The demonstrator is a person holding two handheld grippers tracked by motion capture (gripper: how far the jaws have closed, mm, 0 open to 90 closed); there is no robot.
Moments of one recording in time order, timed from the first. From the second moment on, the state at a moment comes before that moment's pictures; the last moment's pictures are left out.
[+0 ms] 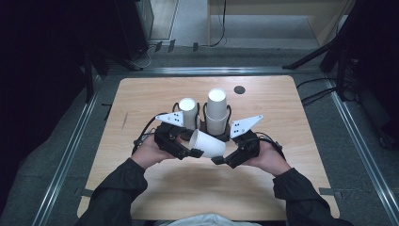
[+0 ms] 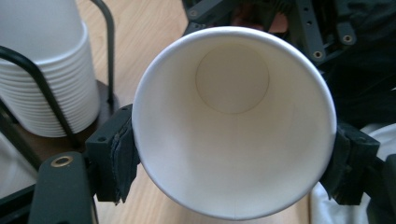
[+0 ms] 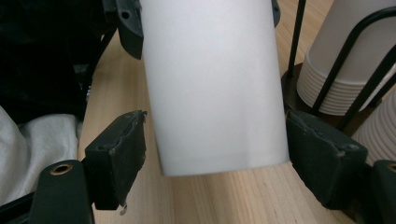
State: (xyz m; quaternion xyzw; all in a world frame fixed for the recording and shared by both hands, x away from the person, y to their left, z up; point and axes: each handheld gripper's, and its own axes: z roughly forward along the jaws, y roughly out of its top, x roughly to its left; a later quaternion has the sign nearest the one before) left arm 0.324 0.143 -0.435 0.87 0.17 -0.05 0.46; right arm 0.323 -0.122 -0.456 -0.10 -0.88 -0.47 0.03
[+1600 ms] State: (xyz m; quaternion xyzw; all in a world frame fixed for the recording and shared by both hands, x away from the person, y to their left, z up) left arm 0.329 0.104 -0.452 0.94 0.13 -0.04 0.31; right arm 0.321 -0.106 -0.498 -0.10 -0.90 -0.41 0.04
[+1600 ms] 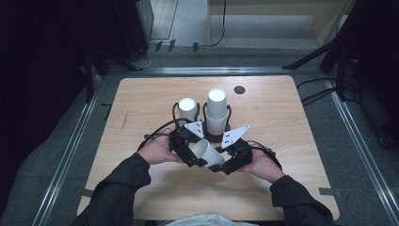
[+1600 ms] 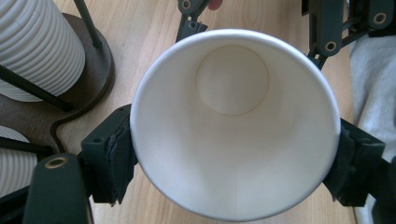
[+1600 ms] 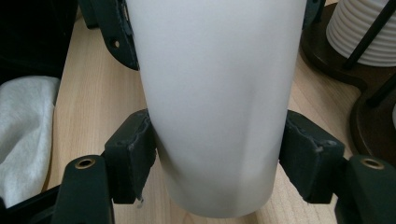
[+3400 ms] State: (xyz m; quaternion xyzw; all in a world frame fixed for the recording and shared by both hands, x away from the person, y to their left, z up) left arm 0.314 0.130 -0.444 0.85 0.18 -0.05 0.49; right arm 0.323 -0.110 -0.473 -0.09 -0.87 -0.48 0.07
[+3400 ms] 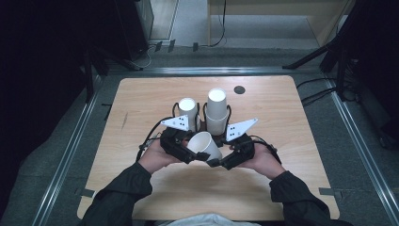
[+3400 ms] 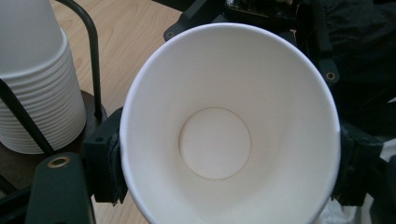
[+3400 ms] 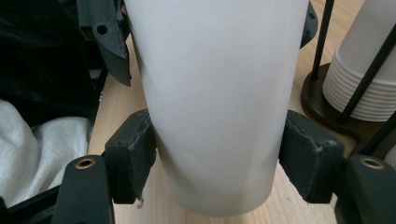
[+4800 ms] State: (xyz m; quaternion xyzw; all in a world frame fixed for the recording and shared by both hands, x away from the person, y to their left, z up) left arm 0.322 0.154 -0.441 0.88 0.18 -0.02 0.44; right arm 0.318 -0.120 -0.480 -0.11 -0.90 -0.43 0.02
